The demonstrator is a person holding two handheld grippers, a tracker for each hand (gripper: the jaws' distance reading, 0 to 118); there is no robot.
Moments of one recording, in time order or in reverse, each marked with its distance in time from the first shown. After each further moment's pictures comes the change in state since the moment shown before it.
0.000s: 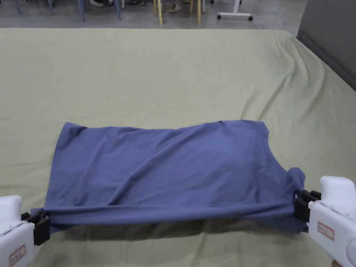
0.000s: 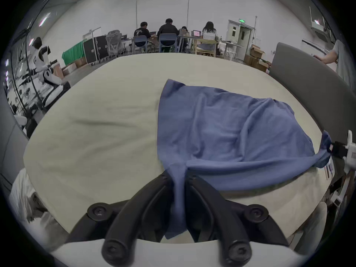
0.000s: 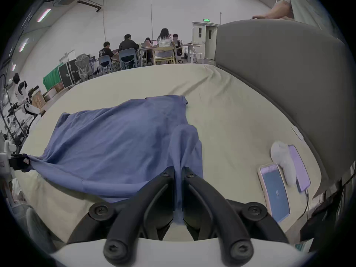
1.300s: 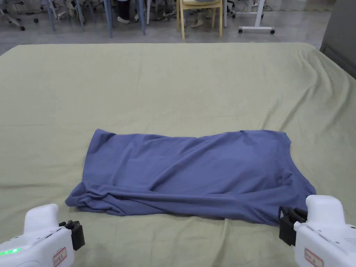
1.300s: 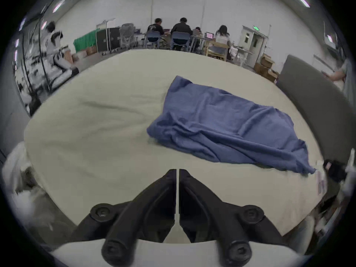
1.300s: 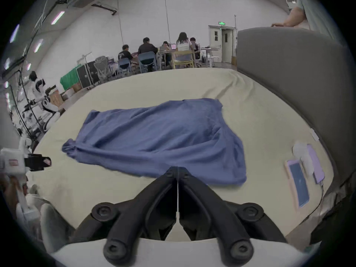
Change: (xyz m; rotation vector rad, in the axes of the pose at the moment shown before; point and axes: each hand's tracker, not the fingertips) left arm 0.006 -0.039 0.031 -0.016 -0.031 0.193; right arm -0.074 -0.037 0.054 0.036 0.172 -0.003
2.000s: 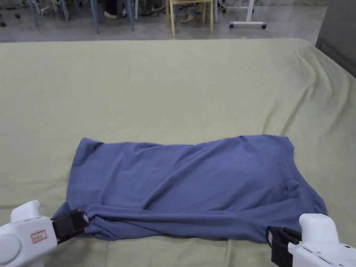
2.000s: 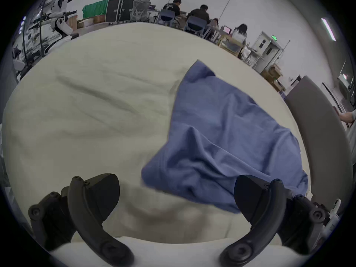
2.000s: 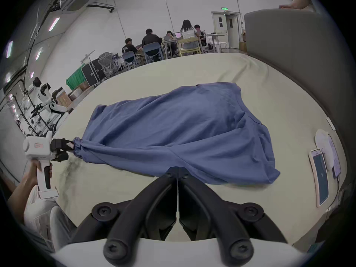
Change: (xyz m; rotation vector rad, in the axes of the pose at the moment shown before) left arm -0.039 0.071 -0.127 -0.143 -0.034 0.156; right arm -0.003 0.016 -0.056 -0.105 0.080 -0.034
